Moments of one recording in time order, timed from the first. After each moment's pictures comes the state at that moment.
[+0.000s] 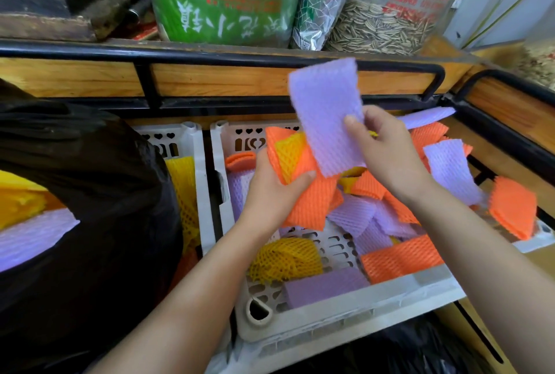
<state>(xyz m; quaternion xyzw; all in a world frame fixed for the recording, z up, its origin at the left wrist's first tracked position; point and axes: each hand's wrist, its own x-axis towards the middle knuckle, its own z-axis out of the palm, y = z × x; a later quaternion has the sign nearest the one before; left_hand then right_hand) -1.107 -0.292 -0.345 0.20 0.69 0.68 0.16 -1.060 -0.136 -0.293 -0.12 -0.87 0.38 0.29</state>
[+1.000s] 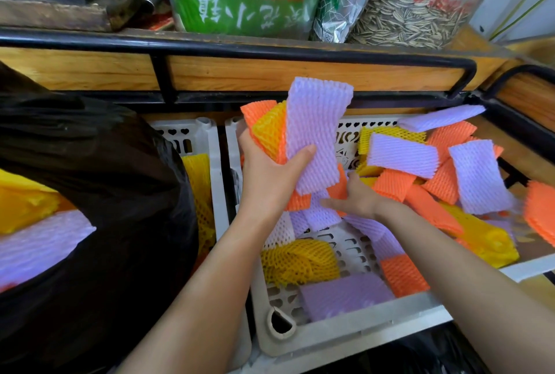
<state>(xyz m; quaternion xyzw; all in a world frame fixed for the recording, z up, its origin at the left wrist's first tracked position) -1.134 -0.297 -0.348 0.13 0.67 0.73 0.04 -1.101 -0.103 -0.408 -0.26 -0.91 0.29 -0.10</state>
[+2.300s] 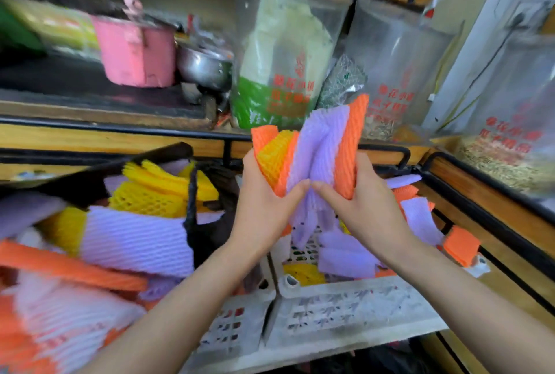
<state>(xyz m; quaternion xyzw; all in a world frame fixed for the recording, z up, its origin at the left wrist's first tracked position) -1.036 -0.411 -0.236 0.26 0.68 0.68 -0.10 -0.957 -0.291 -0.197 -0.10 -0.92 0.24 0.31</state>
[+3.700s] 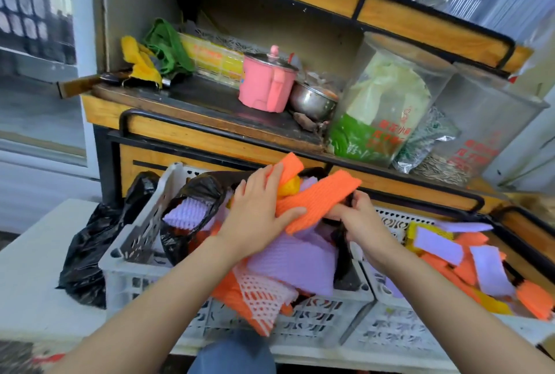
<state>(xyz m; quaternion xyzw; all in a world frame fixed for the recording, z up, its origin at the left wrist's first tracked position) -1.069 -0.638 -0.249 0.29 0.89 0.32 -0.16 -1.002 -0.477 -0.196 -0.11 -0.84 0.52 0.11</state>
